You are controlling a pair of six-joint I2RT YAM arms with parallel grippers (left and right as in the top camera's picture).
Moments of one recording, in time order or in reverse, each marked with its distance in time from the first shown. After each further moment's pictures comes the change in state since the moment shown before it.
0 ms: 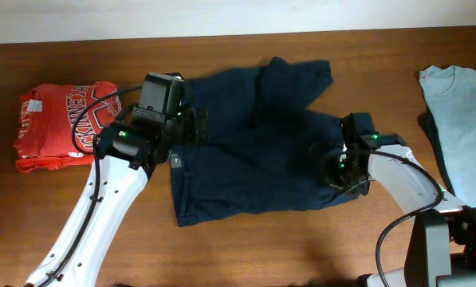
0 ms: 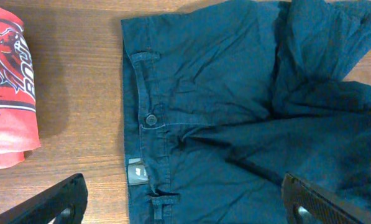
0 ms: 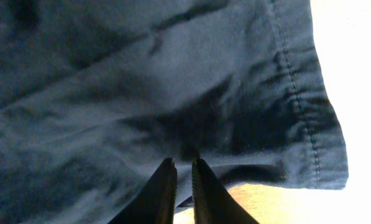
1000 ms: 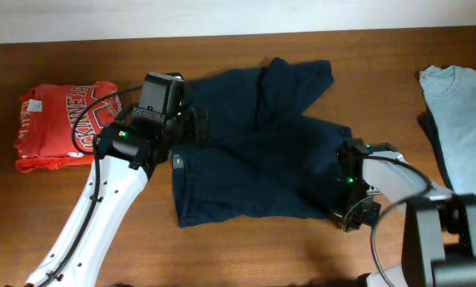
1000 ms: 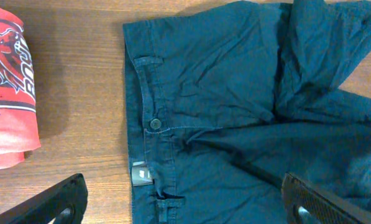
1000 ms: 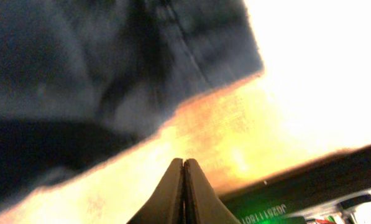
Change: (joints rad) left arm 0.000 0.000 0.000 0.001 0.000 0.000; right arm 0.001 0.035 -0.106 -0.262 0.099 0.171
